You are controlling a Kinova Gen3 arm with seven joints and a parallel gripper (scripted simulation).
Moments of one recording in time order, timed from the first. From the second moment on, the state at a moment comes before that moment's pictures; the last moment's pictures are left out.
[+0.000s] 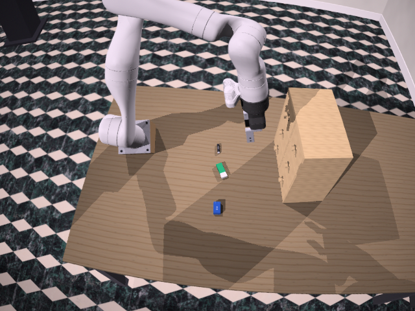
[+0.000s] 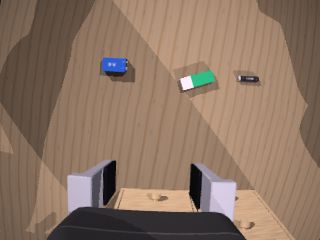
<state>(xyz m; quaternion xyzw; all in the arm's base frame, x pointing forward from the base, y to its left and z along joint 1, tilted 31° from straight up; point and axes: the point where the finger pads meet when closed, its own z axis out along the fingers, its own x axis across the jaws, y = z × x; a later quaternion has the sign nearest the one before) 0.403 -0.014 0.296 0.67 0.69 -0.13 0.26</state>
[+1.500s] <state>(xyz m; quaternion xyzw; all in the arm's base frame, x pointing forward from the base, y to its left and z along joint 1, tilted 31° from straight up) 0.437 -0.038 0.256 0.61 0.70 0.00 0.38</state>
